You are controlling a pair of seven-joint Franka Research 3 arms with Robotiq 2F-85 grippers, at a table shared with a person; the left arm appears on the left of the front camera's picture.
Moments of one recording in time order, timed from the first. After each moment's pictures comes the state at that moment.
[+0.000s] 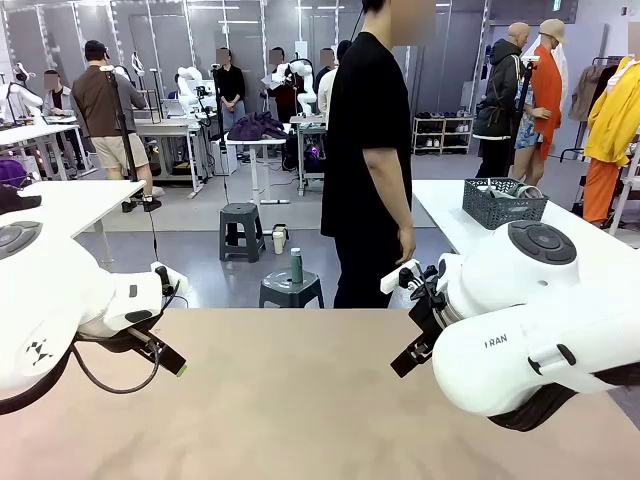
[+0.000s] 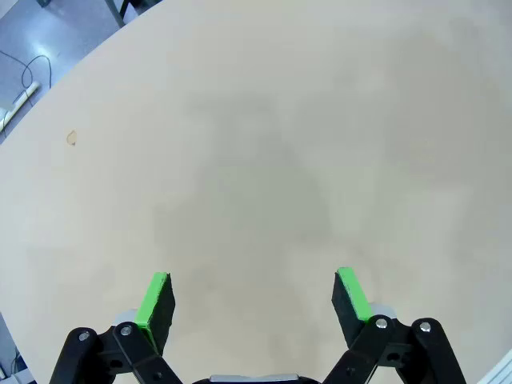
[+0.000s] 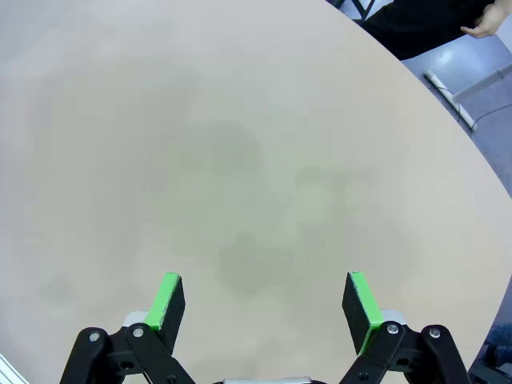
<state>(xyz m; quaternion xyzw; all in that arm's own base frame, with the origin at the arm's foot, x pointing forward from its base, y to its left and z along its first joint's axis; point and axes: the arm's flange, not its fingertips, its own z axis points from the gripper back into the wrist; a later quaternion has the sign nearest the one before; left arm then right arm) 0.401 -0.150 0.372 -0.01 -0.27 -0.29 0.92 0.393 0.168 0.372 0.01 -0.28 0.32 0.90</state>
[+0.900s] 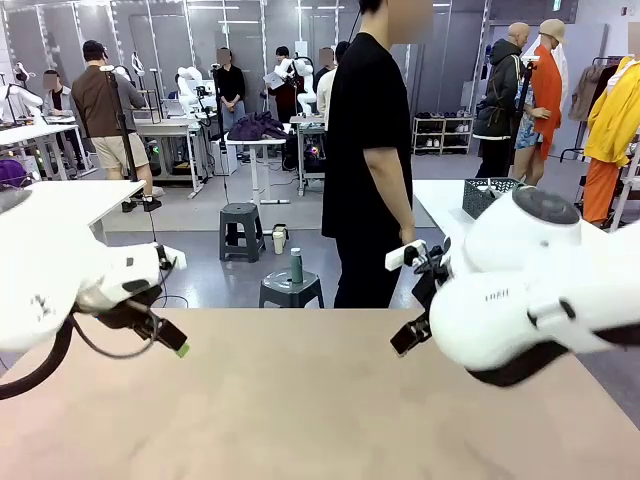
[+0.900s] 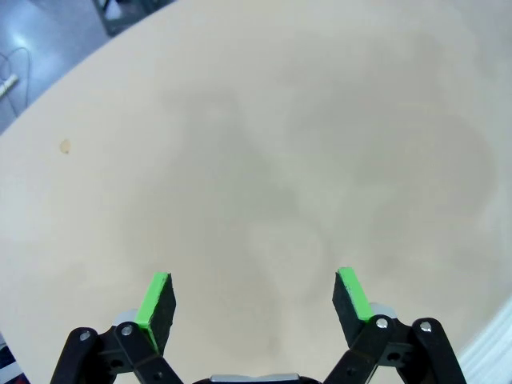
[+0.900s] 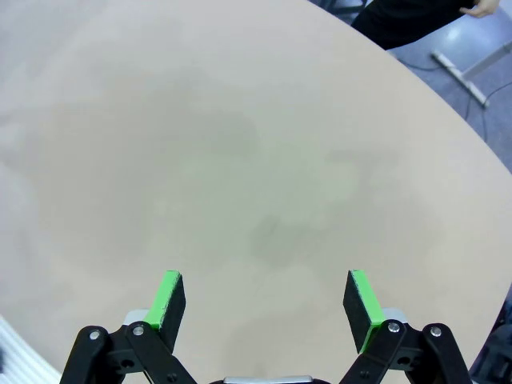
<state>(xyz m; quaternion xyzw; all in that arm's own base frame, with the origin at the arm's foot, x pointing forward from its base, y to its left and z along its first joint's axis) 0.417 -0.146 0.414 -0.07 -0.25 -0.28 0.93 0.410 0.164 0.410 0.05 -0.25 0.28 0.92</state>
